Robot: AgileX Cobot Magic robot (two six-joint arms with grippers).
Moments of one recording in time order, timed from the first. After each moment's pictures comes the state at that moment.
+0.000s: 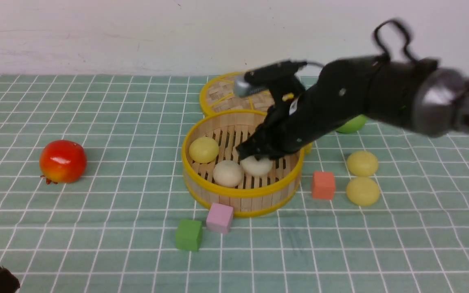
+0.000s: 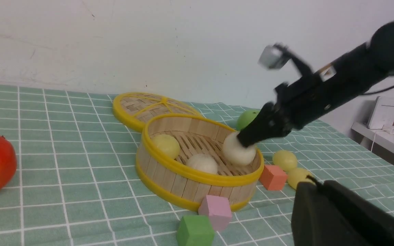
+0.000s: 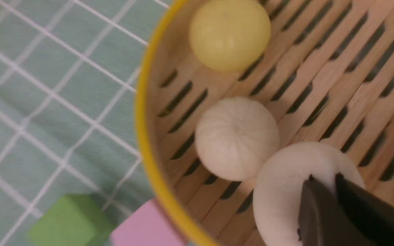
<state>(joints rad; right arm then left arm) 0.51 1.98 -1.56 0.22 0.54 -0.09 -0.35 -0.01 -0.15 -0.48 0.20 0.17</state>
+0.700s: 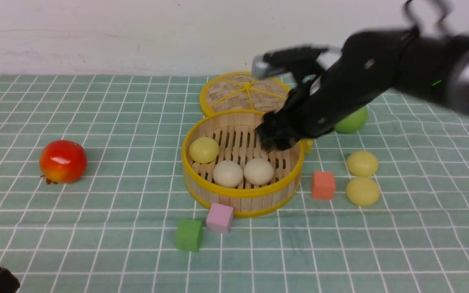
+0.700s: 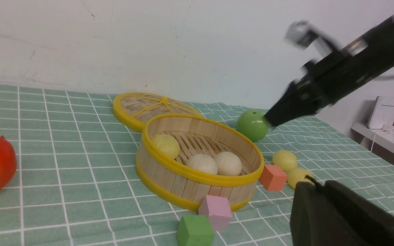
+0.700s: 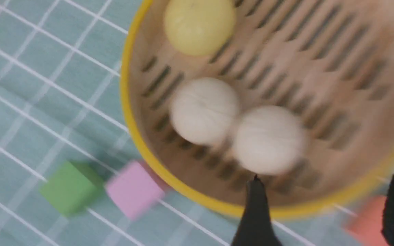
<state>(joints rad) 0.47 1.80 -1.60 0.08 0.79 -0.03 -0.35 -0.01 -0.15 -0.48 0.20 0.17</state>
